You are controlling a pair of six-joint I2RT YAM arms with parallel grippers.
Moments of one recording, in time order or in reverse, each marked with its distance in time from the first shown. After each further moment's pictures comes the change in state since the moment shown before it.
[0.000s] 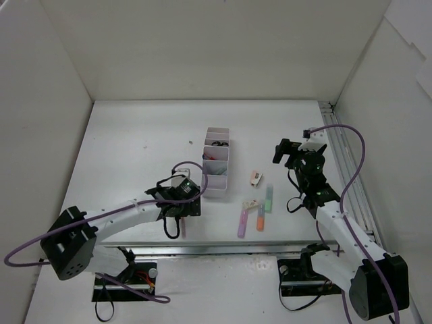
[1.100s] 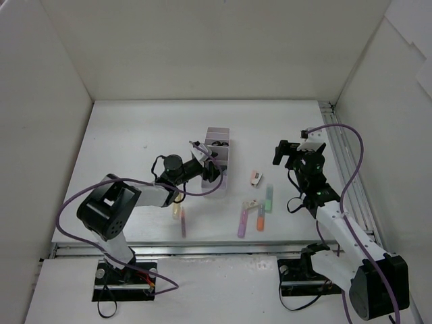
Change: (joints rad) left arm 0.280 0.416 -0.073 1.592 0.805 0.757; right arm 0.000 -0.002 0.000 -0.014 -0.016 -0.046
